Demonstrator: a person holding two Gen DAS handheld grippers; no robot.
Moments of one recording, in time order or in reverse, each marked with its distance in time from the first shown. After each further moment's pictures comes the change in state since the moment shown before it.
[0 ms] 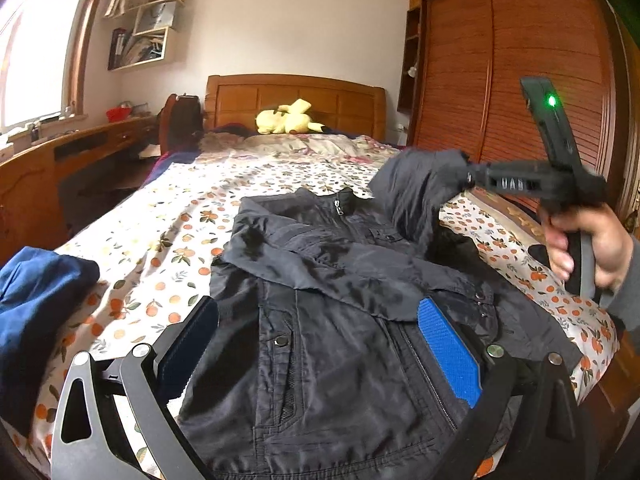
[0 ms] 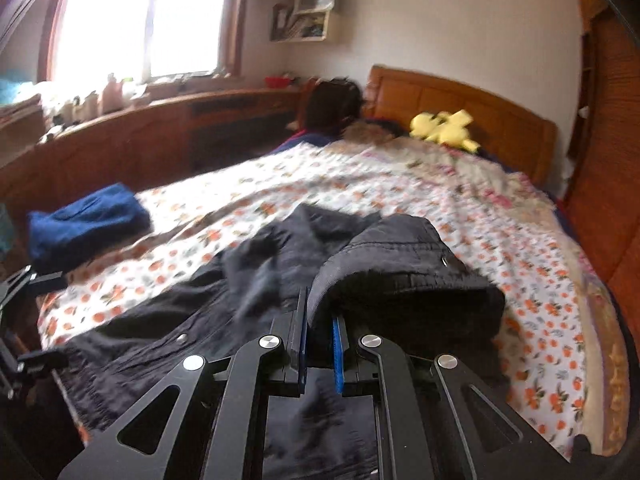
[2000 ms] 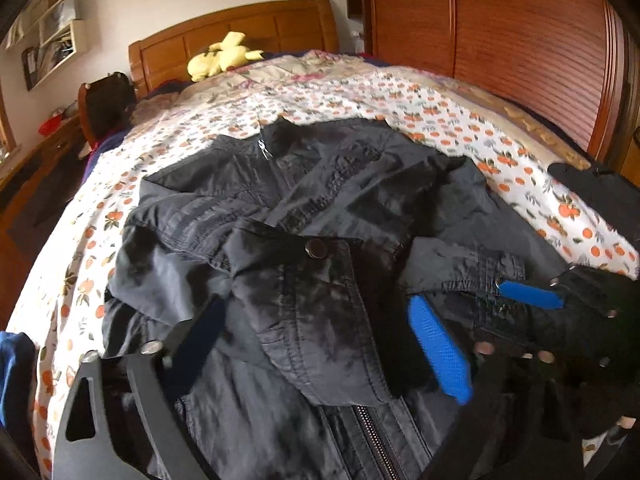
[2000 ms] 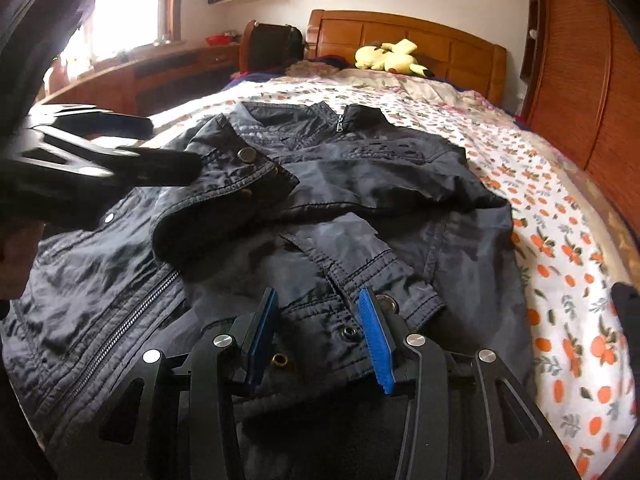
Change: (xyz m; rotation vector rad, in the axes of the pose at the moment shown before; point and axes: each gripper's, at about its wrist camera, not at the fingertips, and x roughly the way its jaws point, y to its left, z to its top) left arm 0.196 -0.120 0.027 0.254 0.323 -0.035; right arm 0.026 -0.024 -0.158 0.151 0.136 -0.155
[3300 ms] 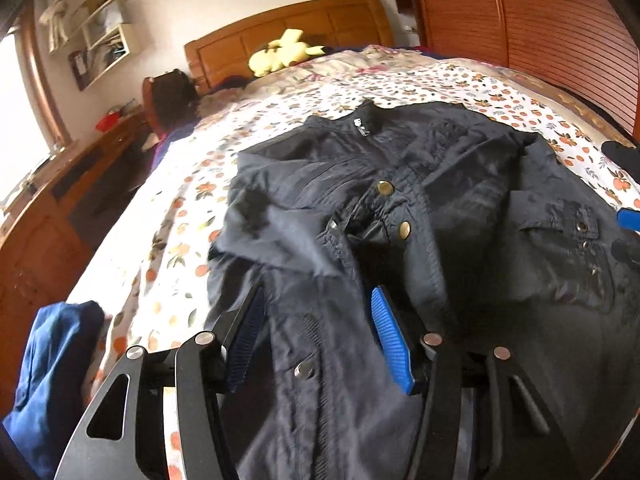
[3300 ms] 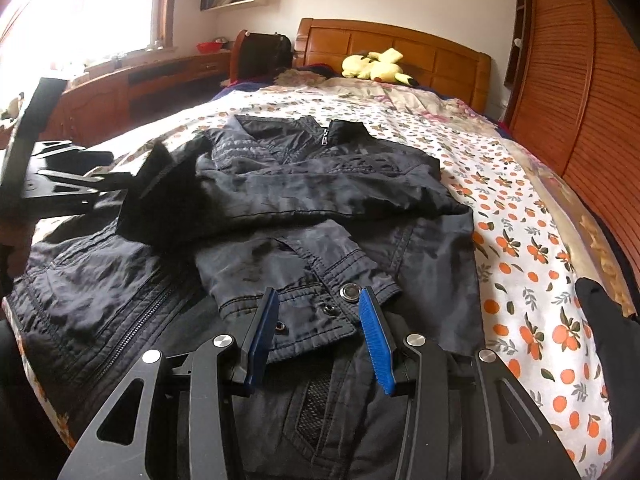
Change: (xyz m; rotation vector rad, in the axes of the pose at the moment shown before) left arm -0.042 0.081 -0.057 -0.026 -0.004 0.235; right arm -0.043 -0.003 -0.001 0.016 -0.017 -0.040
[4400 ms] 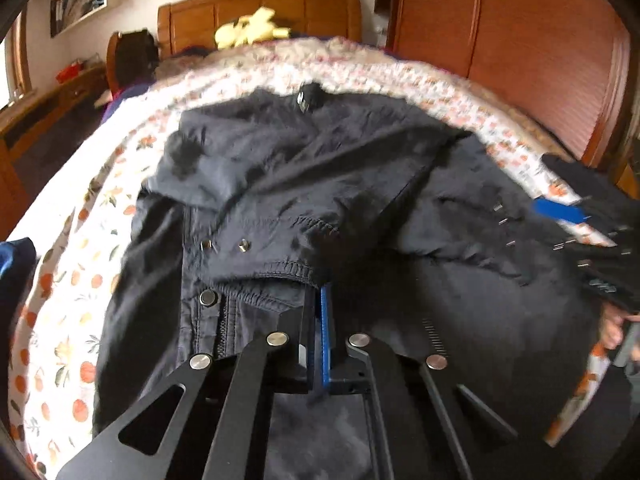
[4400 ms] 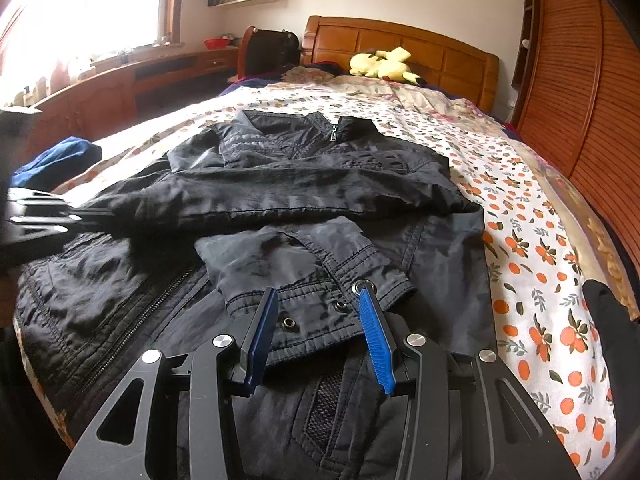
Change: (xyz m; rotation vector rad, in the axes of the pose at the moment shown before) left arm -0.024 -0.028 -0.037 -0.116 0.029 -0.278; right arm 0.005 0.008 -0.002 -0.012 0.003 0.011
